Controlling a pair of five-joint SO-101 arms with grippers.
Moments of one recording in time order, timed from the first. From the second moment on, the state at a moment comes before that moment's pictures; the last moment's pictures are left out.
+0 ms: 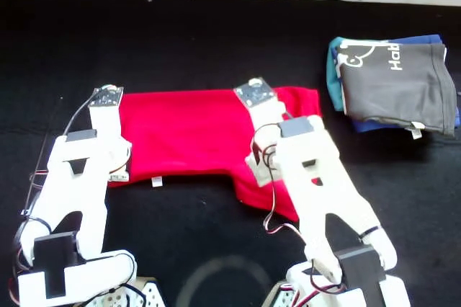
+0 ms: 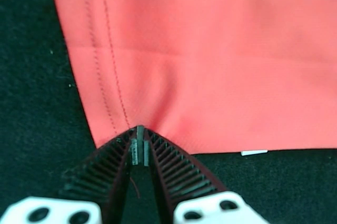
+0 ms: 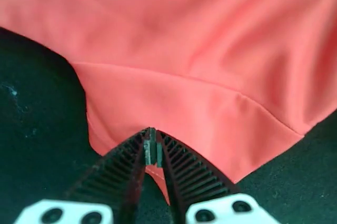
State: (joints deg) left arm -17.2 -8.6 49.1 47.5 -10.2; right arm -22.7 -12.9 35.9 65.0 13.4
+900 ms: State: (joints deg) left arm -17.2 -8.6 49.1 47.5 -10.2; right arm -19.5 -13.8 47.5 47.6 13.3
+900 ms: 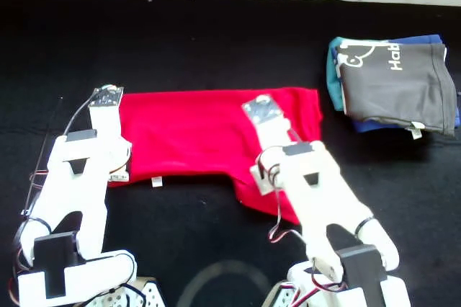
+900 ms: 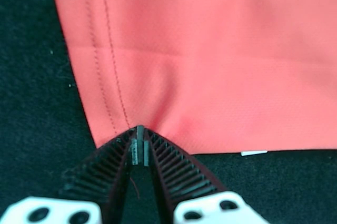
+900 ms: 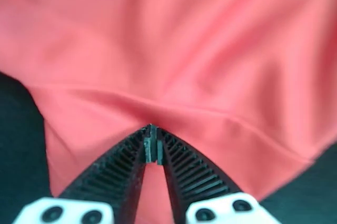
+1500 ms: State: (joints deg) left arm -17.2 -8.6 49.1 47.0 -10.2; right arm -19.0 -23.4 33.7 85.2 36.1
